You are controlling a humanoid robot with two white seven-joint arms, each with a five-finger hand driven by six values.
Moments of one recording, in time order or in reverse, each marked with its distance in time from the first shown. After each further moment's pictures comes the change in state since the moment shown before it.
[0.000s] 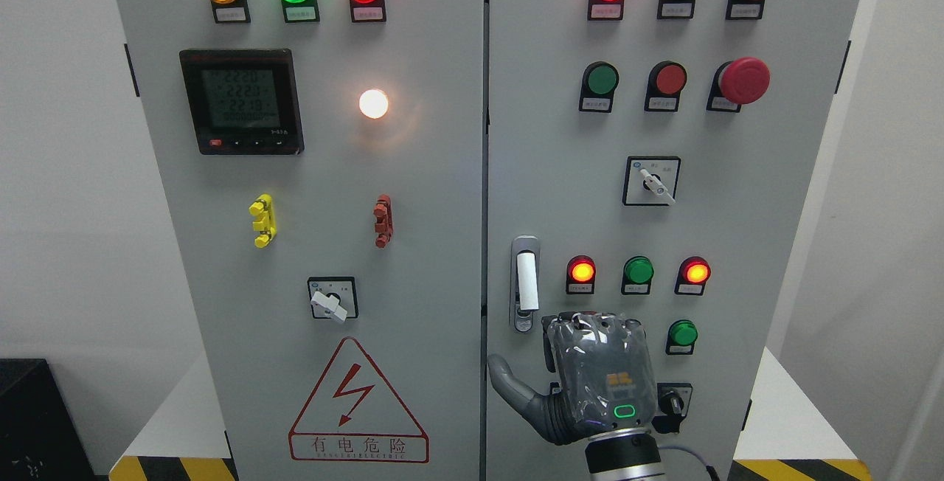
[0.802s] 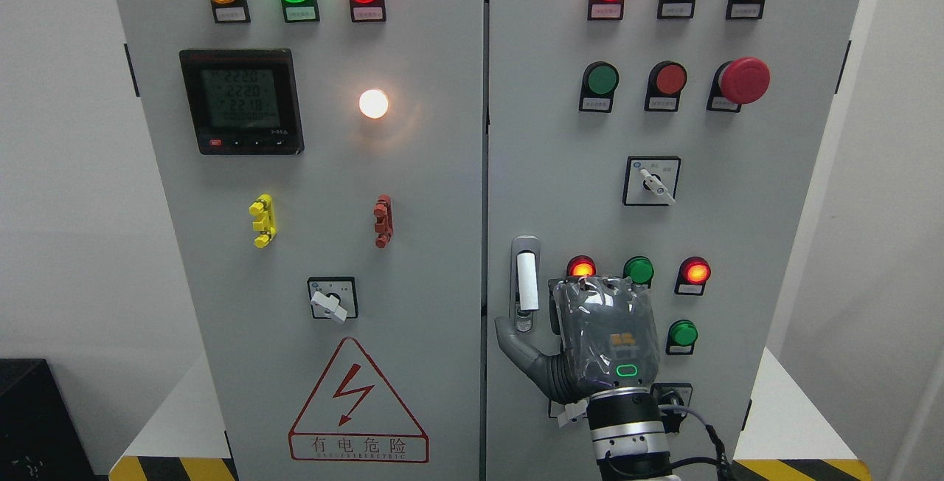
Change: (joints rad) left arm 0.000 0.000 0.000 0.000 0.000 0.000 0.000; right arm -0.080 0.003 -0.017 0.049 -0.002 0.039 0.011
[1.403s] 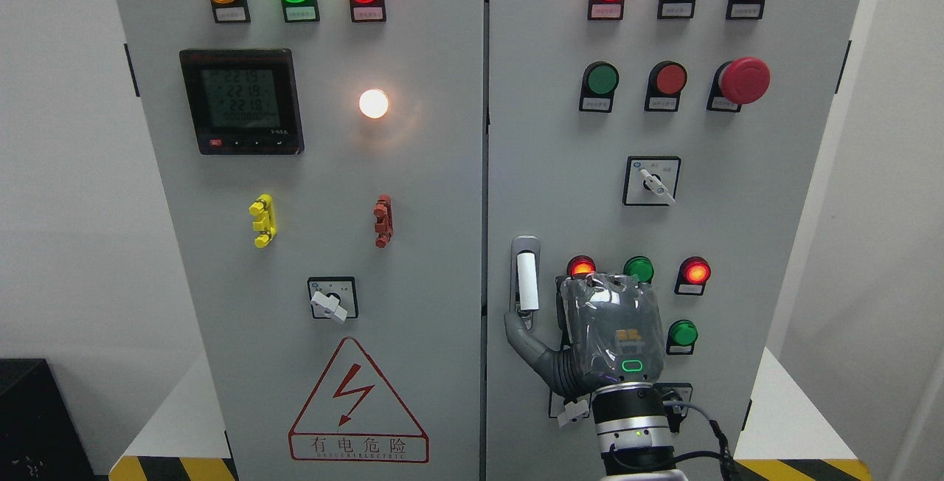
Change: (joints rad) left arm 0.000 0.000 0.000 0.000 0.000 0.000 0.000; right arm -0.008 0.001 -0.017 0.016 -0.001 0.003 0.000
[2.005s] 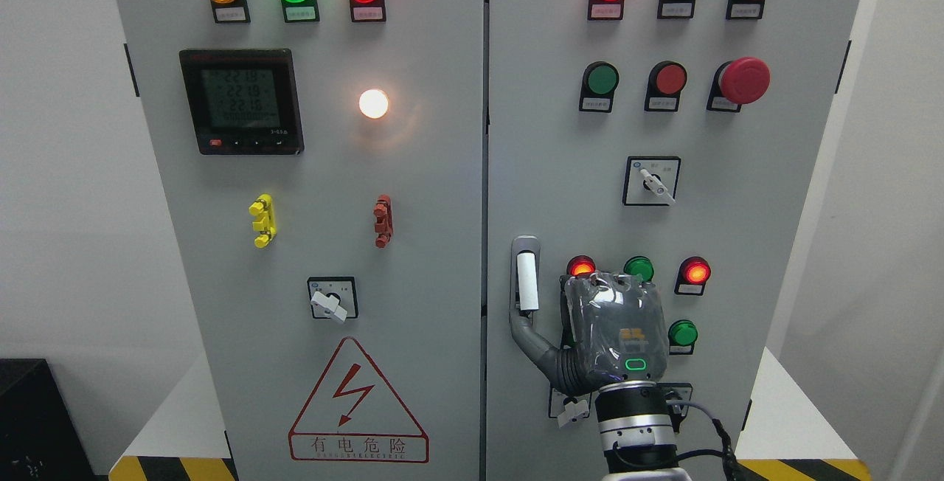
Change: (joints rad) left arm 0.000 0.000 0.000 0.000 0.000 0.000 0.000; right arm -0.002 0.000 -0.008 0.004 -0.001 0.000 0.001
